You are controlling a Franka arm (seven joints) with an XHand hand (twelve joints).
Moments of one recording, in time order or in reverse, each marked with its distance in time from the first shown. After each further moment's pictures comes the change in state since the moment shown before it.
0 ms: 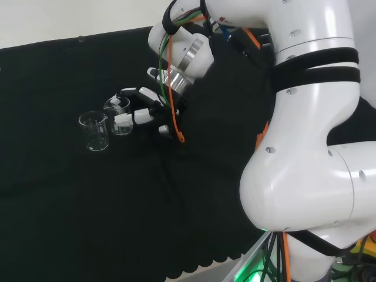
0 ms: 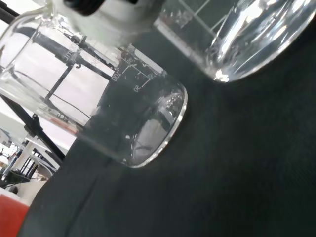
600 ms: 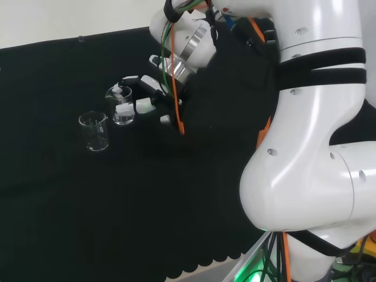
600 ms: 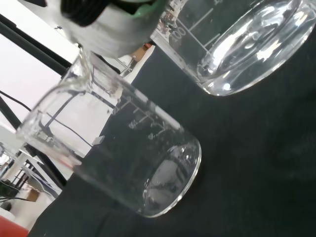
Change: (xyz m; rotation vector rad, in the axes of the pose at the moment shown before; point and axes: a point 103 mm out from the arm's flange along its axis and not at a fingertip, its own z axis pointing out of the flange) arm 0.016 0.005 -0.033 -0.038 -0.067 -0.023
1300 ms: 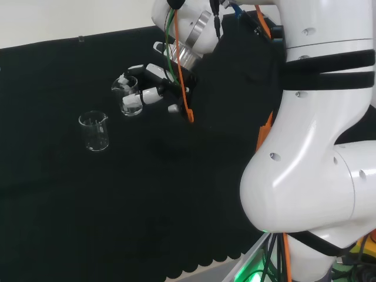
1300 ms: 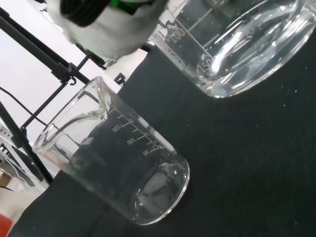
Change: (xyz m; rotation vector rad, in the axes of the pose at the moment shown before) arm 0.015 -0.010 -0.038 0.019 -0.109 -0.004
